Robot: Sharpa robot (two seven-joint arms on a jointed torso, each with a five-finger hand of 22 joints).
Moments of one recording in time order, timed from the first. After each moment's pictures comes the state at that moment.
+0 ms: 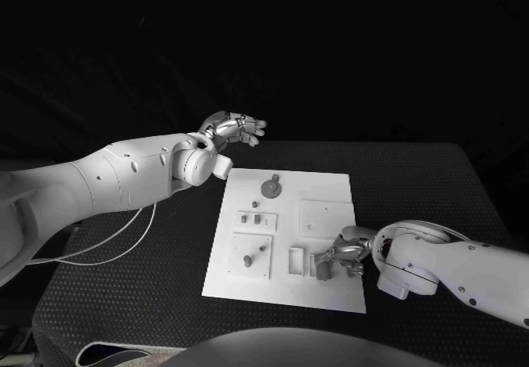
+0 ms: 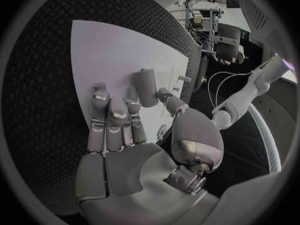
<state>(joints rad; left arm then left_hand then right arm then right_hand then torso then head) 1.23 -0.69 -0.10 1.08 -0.11 -0.18 0.31 1.01 -0.11 0.46 -0.27 0.07 0.86 0.17 0.26 0.52 1.17 0.11 0.12 0.18 0.98 0.04 0.78 0.35 0.01 0.71 -0.06 0.62 1.30 1.14 -0.72 -0.23 1.56 -0.98 -0.02 -0.51 0.69 -0.20 0.66 -0.15 0.05 0.97 0.09 0.28 0.60 1.10 -0.02 1.20 0.95 1.31 -0.12 1.18 1.14 0.24 1.08 -0.04 1.01 1.31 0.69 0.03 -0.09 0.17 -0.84</state>
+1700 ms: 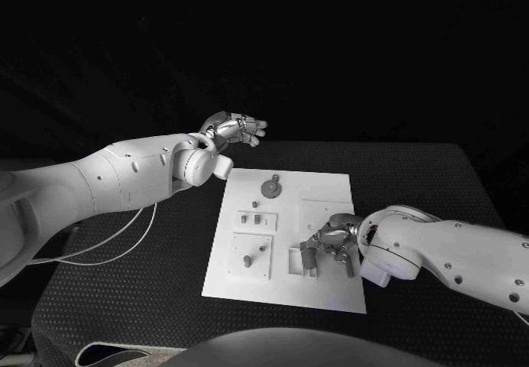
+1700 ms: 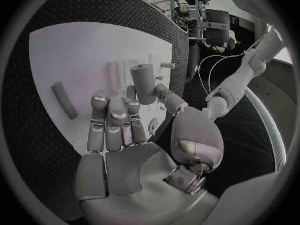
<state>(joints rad) 1.23 -0.69 -0.10 1.09 -0.11 -0.18 0.30 1.01 -0.11 0.46 -0.27 0.07 0.86 0.17 0.26 0.52 1.17 0.12 0.13 0.18 0.98 0.04 0.78 0.36 0.02 0.71 -0.06 0.62 1.31 1.21 -0.64 -0.25 1.55 -0.78 -0.09 -0.55 0.72 -0.14 0.76 -0.22 0.05 1.05 0.07 0.30 0.60 1.15 -0.03 1.20 0.97 1.32 -0.13 1.18 1.13 0.24 1.08 -0.04 1.04 1.31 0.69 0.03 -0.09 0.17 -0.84</state>
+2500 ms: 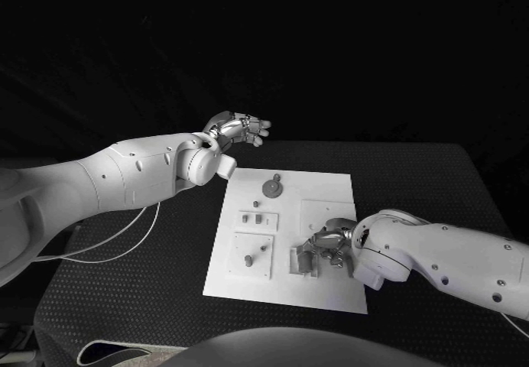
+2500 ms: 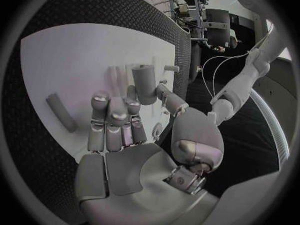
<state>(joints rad) 1.23 -0.68 -0.10 1.09 -0.11 -0.18 0.30 1.01 -0.11 0.46 -0.26 0.07 0.86 0.17 0.26 0.52 1.17 0.12 0.13 0.18 0.98 0.04 0.78 0.36 0.01 0.71 -0.06 0.62 1.31 1.18 -0.59 -0.25 1.50 -0.77 -0.09 -0.56 0.71 -0.14 0.75 -0.21 0.05 1.05 0.08 0.29 0.60 1.15 -0.03 1.19 0.98 1.32 -0.13 1.18 1.13 0.24 1.09 -0.04 1.04 1.31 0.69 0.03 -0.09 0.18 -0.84</state>
